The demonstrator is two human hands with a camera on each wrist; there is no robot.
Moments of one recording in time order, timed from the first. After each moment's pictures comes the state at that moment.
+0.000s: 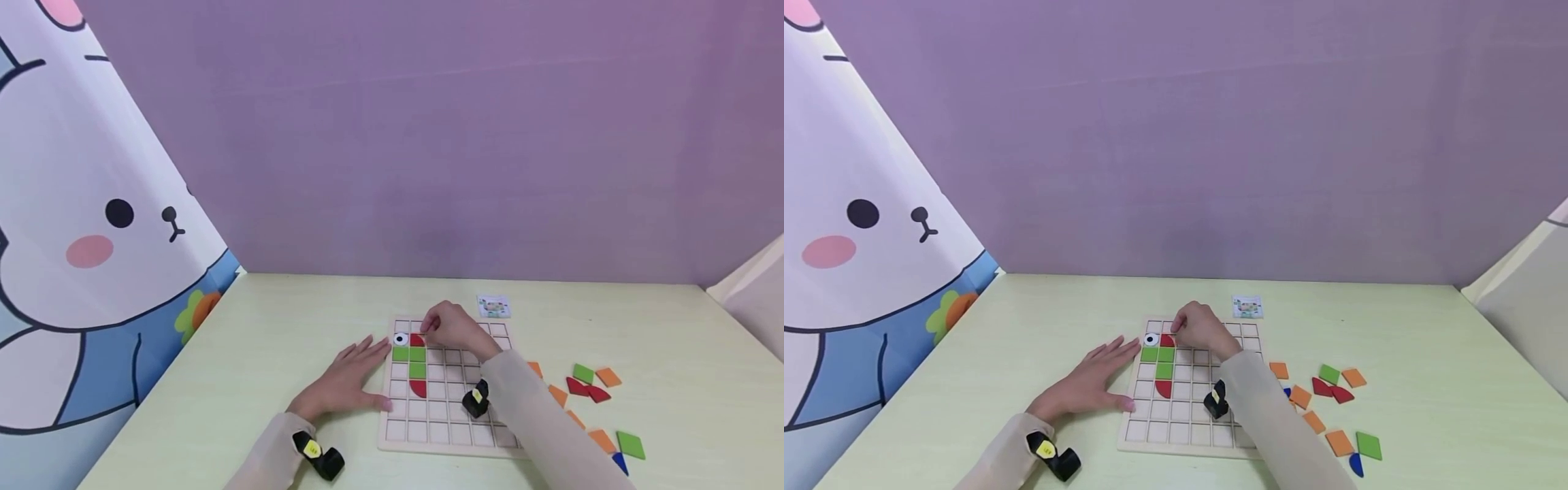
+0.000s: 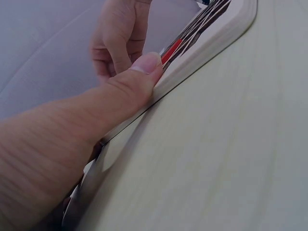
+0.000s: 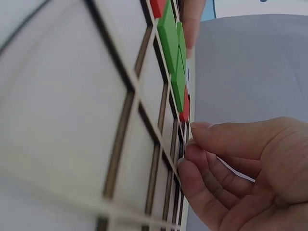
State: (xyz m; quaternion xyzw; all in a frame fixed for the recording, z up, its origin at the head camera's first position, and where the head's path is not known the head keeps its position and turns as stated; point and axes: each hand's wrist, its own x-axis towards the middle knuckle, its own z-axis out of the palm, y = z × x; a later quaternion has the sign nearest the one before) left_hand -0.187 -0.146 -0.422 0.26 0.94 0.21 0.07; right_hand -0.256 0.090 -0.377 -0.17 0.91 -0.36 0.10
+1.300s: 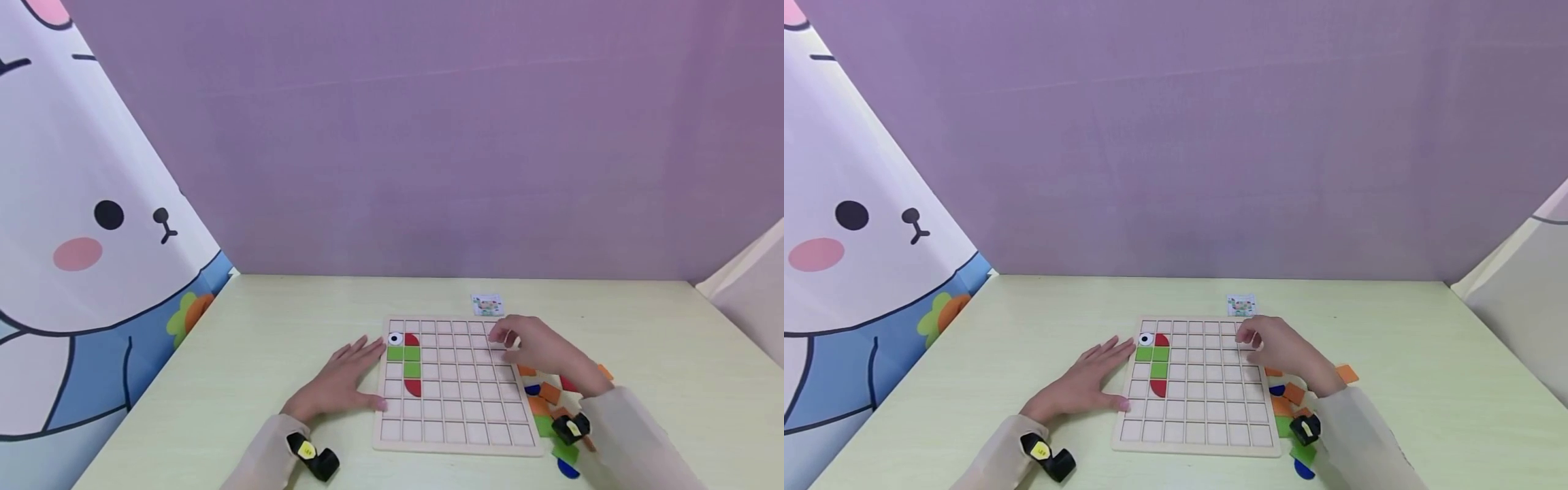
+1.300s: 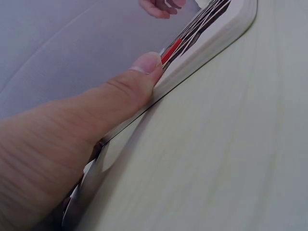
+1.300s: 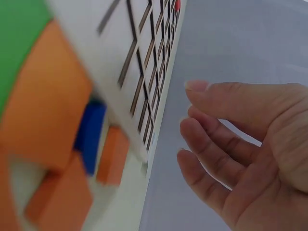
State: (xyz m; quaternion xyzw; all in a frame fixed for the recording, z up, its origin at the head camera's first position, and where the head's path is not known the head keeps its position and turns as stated) left_hand -0.186 -0.147 -0.422 0.27 0.94 0.21 0.06; right_hand -0.210 0.207 -0.362 -0.24 0.93 -0.27 0.05
